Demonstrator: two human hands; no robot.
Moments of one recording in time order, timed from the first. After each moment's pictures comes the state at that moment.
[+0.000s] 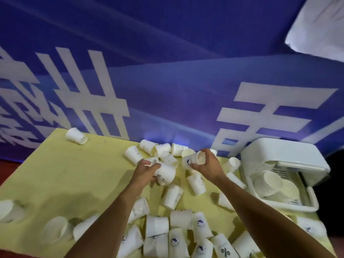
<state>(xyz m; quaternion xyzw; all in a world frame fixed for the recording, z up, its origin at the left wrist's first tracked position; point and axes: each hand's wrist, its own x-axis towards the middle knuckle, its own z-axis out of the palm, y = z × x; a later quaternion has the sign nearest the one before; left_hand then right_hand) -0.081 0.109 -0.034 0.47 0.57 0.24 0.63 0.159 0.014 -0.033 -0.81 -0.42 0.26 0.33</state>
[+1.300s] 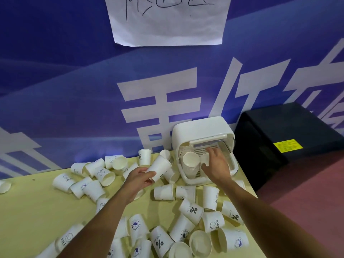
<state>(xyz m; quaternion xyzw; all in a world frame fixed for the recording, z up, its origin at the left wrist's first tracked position) 0.135 -0.029 -0.029 0.54 0.45 0.12 0.70 0.374 -0.221 -0.051 -0.91 -0.33 0.07 0.24</state>
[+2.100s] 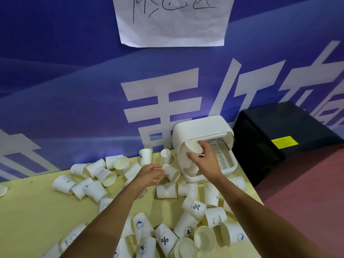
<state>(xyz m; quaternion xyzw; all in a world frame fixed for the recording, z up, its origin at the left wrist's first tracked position) 0.141 -0.035 -0.013 0.63 0.39 0.02 0.67 0.321 -0.198 -0.003 -0.79 -0.23 0.19 0.53</state>
